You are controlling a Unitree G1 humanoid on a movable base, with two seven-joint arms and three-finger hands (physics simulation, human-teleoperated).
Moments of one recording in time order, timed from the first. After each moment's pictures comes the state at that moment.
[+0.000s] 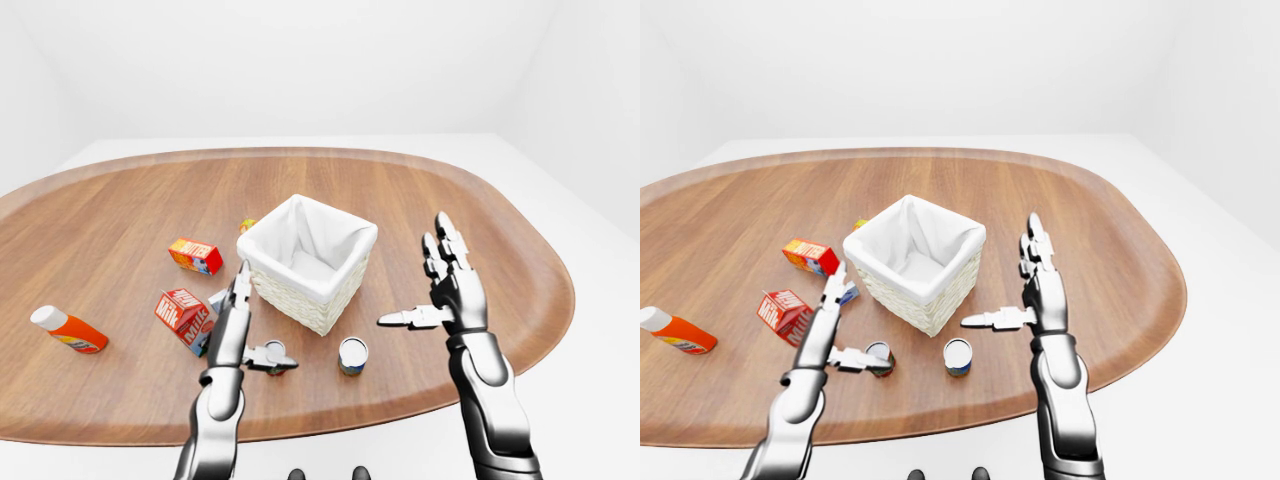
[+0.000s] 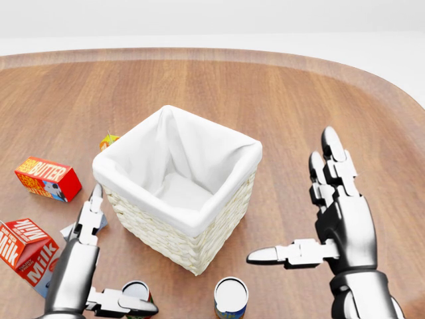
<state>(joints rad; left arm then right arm) 0.16 0.03 -0.05 -0.21 0.56 0.09 0.01 0.03 -0.02 -0.06 -0.32 0.06 0.09 0.08</state>
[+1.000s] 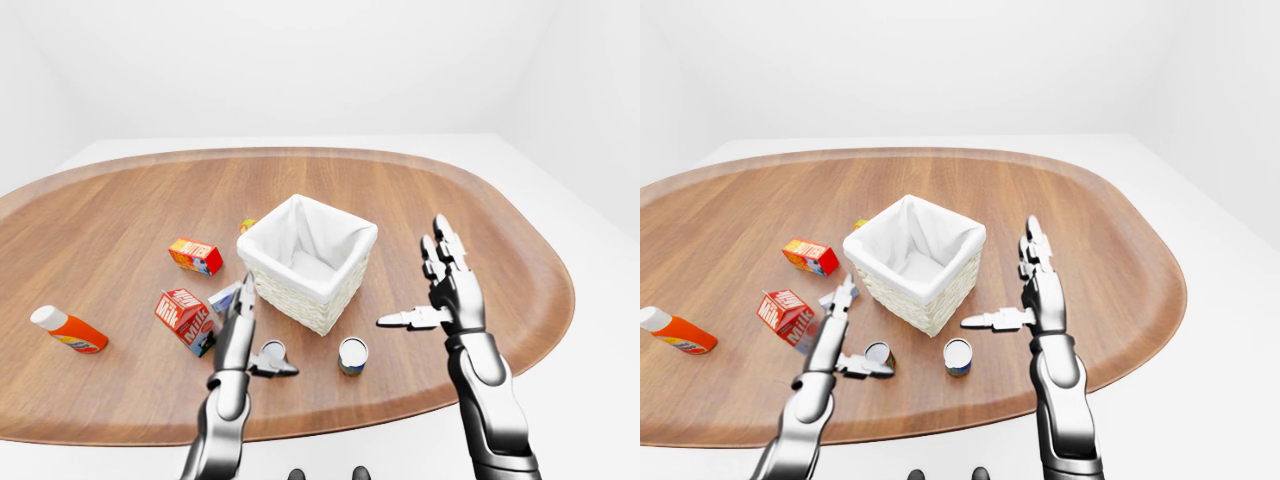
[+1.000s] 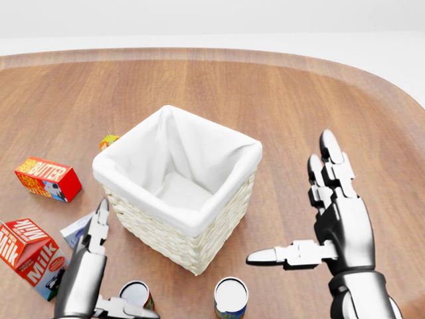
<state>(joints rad) 0.14 0.04 -0.06 -0.07 0.58 0.07 0.06 0.03 -0.02 -0.06 -0.30 0.05 0.09 0.08</state>
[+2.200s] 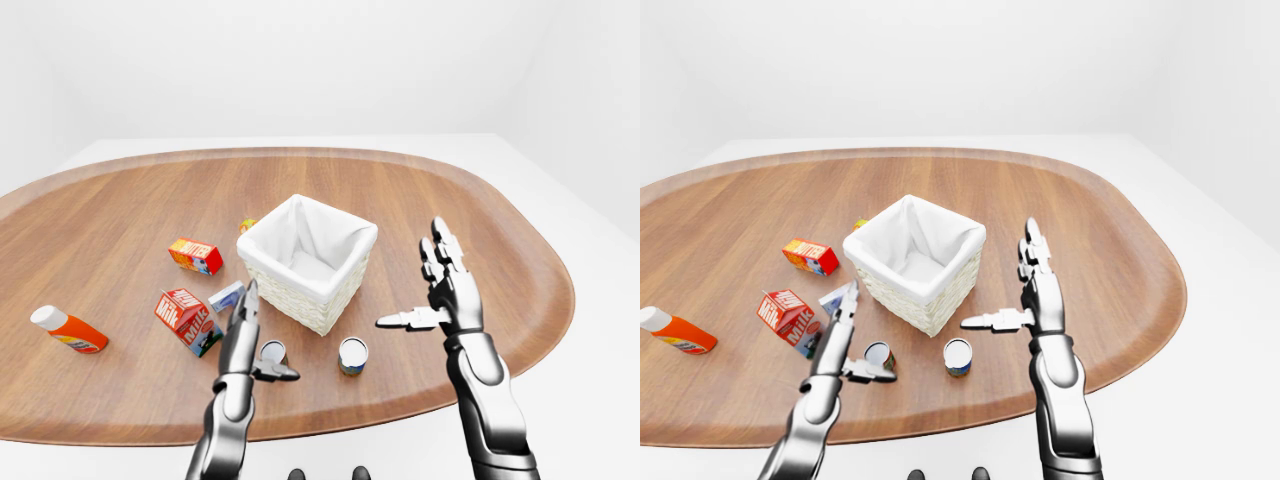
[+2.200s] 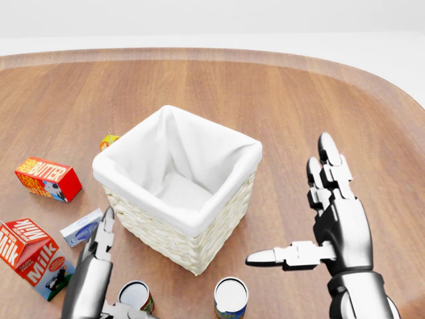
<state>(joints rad) 0.12 0.04 -0.06 0.07 0.59 0.01 0.11 0.03 -0.02 -0.06 -0.28 0.05 0.09 0.08</state>
